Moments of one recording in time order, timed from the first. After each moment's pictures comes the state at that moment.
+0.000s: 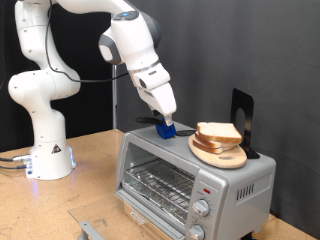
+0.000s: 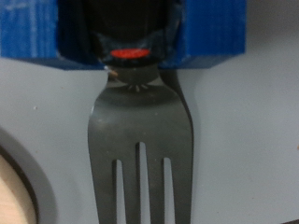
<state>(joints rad) 0.19 -0.30 0.09 -2.50 0.47 2.38 -0.54</state>
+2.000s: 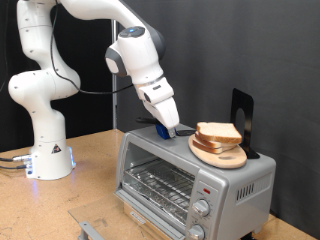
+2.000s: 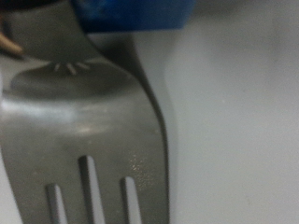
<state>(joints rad) 0.20 -0.24 0.13 -2.54 0.53 2.45 -0.52</state>
